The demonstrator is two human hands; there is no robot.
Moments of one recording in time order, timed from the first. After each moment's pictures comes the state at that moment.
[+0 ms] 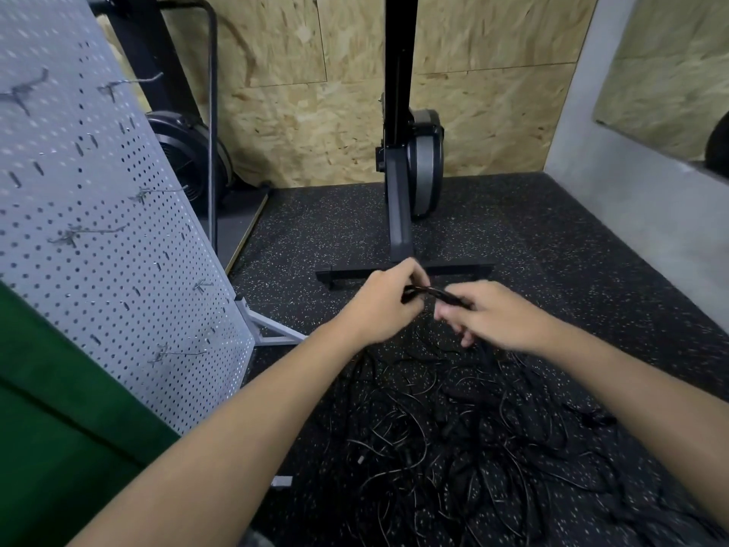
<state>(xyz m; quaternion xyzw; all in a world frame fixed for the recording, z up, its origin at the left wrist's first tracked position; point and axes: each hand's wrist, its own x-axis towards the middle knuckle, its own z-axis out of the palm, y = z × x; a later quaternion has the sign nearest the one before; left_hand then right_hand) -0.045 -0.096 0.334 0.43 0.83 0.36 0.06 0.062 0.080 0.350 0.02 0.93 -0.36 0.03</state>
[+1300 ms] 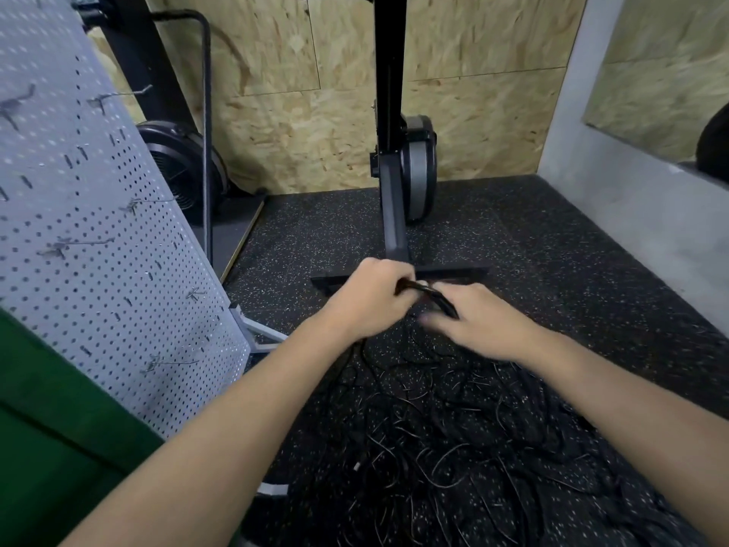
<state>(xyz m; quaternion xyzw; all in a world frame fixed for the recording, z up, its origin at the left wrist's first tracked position) -0.051 -0.093 0.357 0.46 0.85 0.28 -0.01 0.059 0.078 0.345 0.02 0.96 -0.28 0.00</state>
